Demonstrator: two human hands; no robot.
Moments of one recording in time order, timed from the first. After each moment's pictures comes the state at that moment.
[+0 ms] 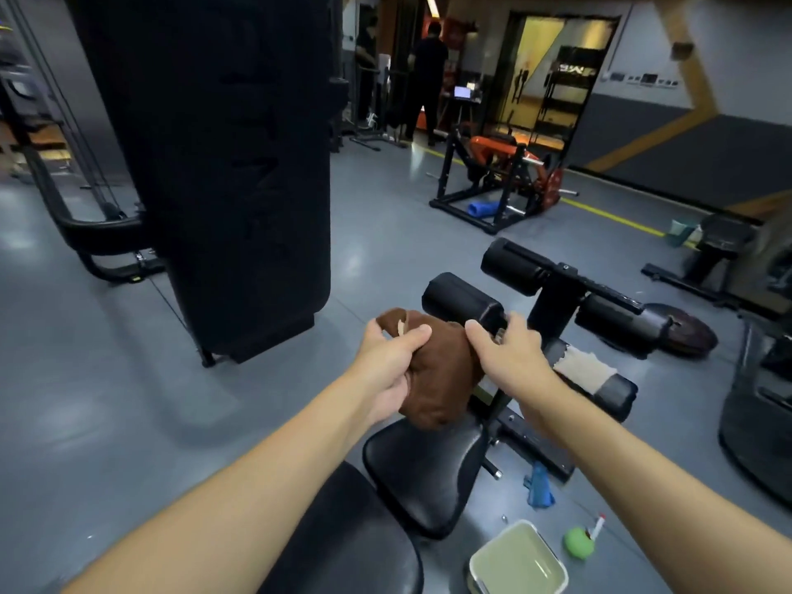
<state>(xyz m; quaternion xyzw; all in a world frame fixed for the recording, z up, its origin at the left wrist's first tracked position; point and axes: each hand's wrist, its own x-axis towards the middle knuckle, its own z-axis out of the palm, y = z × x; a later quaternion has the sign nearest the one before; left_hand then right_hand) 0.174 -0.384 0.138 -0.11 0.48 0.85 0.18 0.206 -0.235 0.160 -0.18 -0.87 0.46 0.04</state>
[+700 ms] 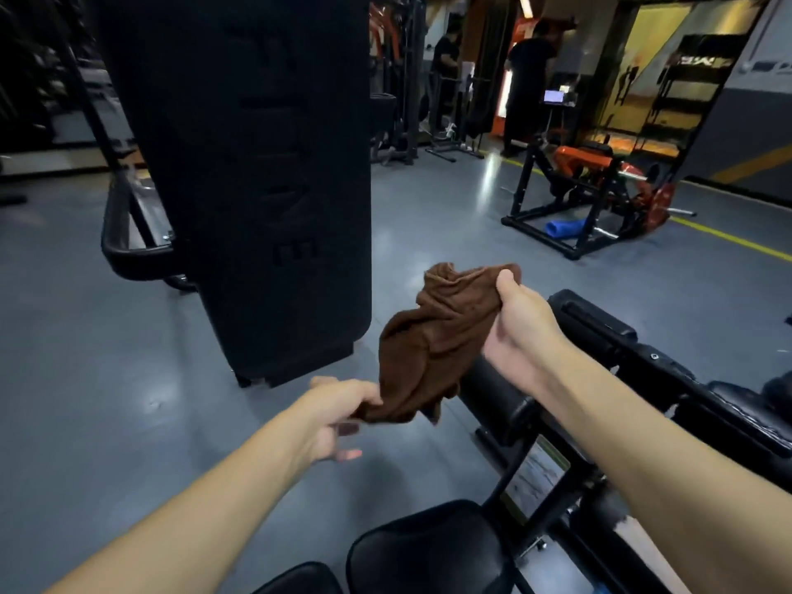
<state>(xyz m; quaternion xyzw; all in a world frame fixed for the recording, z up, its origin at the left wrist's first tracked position) -0.030 -0.334 0.118 -0.28 0.66 0.66 0.21 -0.062 -0.145 0.208 -0.13 -0.53 0.84 -0.03</state>
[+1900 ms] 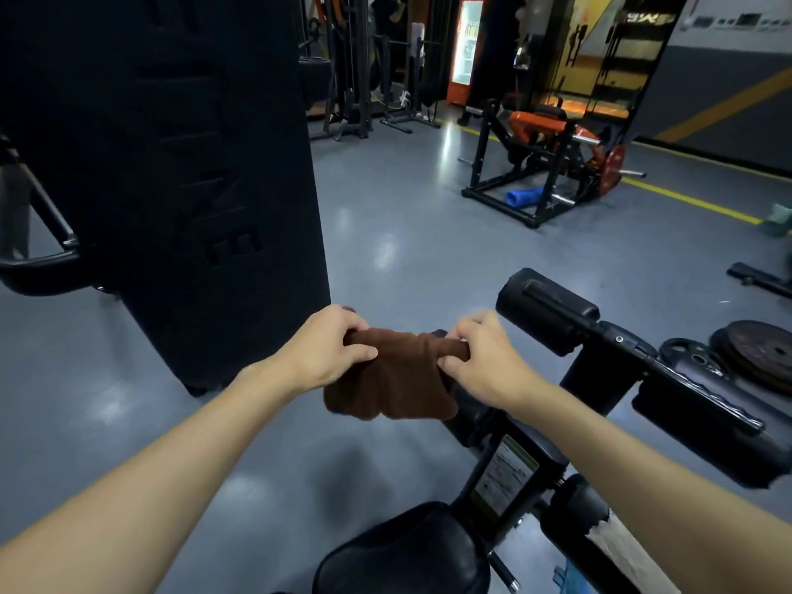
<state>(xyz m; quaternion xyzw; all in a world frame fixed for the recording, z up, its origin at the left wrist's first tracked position) -0.154 -0.294 0.125 0.13 0.93 0.33 0.05 -0.121 -0.069 0.128 0.01 -0.94 0.33 -0.04</state>
